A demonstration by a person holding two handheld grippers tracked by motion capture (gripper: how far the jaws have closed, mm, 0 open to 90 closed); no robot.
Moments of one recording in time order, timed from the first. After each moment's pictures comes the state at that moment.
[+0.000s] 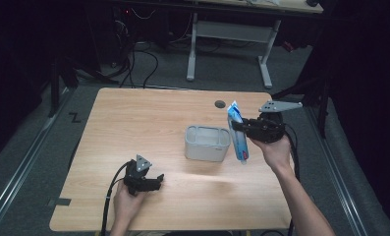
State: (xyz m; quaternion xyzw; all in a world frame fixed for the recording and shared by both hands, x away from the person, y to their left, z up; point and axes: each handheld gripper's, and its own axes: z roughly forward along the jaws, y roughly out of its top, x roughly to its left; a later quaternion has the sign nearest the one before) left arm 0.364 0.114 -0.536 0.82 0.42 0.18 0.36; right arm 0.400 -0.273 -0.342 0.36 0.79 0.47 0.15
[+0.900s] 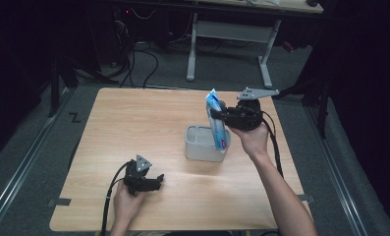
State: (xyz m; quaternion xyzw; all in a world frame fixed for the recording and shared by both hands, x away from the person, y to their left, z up) left arm 0.364 0.114 -0.536 0.82 0.42 0.18 0.36; right arm 0.429 -0.220 -0.330 0.33 0.78 0.50 0.15
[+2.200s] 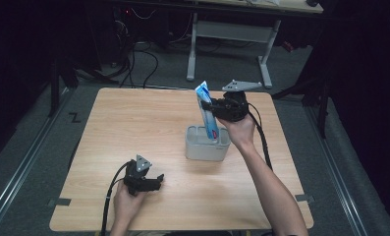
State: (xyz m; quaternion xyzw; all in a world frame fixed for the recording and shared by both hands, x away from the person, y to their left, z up) left arm 0.364 0.114 -0.536 0.82 0.42 0.18 0.36; right arm 0.461 -0.194 -0.337 0.34 0.79 0.48 0.18
